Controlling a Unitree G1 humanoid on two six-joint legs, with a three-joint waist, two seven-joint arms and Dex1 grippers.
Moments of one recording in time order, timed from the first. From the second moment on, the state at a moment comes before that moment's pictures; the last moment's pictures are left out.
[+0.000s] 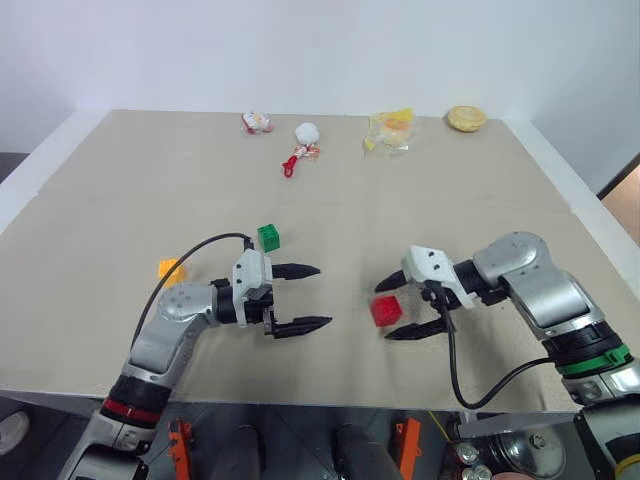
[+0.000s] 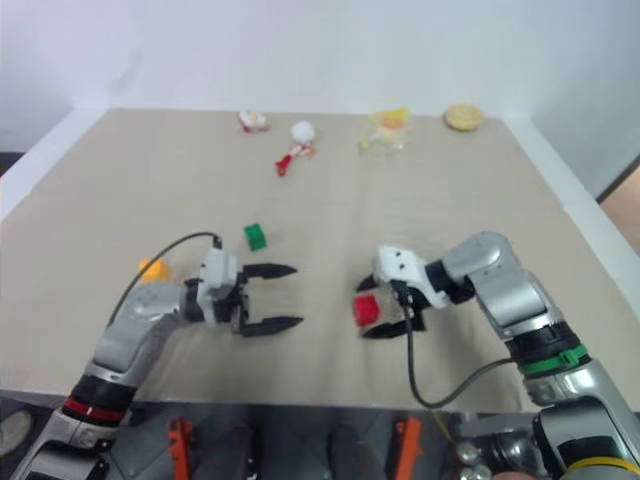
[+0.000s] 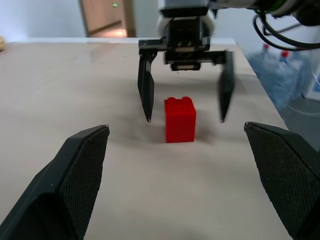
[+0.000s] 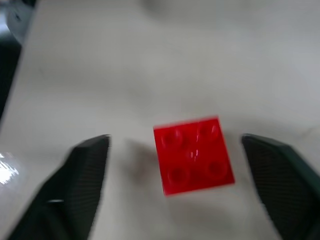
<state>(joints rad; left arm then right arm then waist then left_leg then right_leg) -0.35 0.38 -0.14 -0.05 -0.42 0.14 -1.06 -0.64 -0.83 0.26 0.03 0.22 0.37 1.49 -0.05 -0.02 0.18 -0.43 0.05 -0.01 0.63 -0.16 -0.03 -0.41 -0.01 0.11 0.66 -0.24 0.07</state>
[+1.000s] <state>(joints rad) -1.04 0.47 -0.12 1.04 -0.11 -0.08 -1.24 -0.70 -0.70 0.06 -0.14 0.40 0.65 1.07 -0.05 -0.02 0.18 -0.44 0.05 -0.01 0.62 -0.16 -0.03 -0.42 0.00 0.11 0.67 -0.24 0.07</state>
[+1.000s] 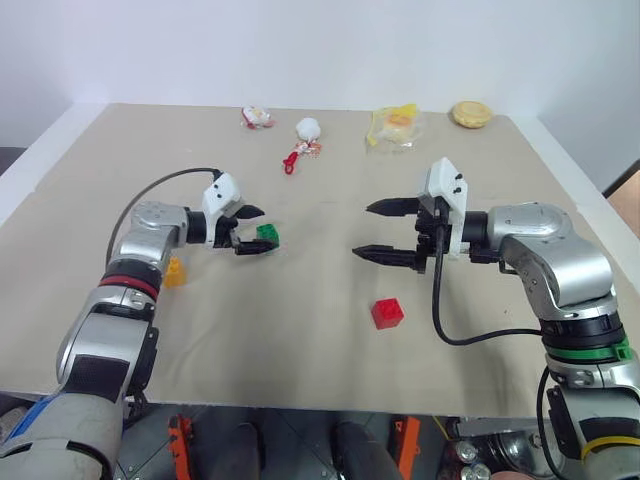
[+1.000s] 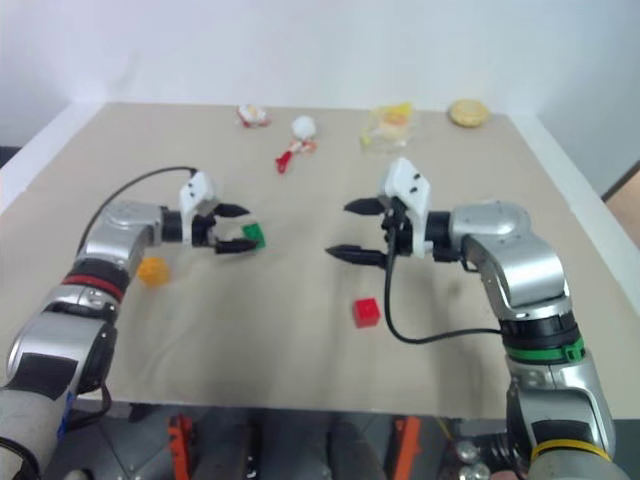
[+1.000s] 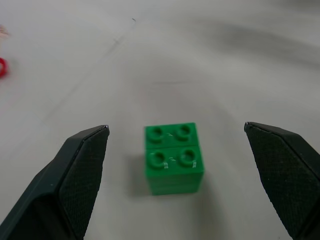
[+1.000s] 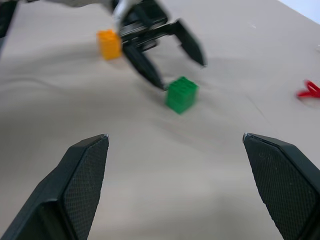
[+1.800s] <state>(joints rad) -1.08 0.44 -0.11 1.17 -0.01 -0.13 -1.16 -0.68 -0.70 0.04 -0.17 0.45 0.69 1.02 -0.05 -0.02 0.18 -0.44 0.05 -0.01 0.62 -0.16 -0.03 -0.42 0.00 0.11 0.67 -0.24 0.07</state>
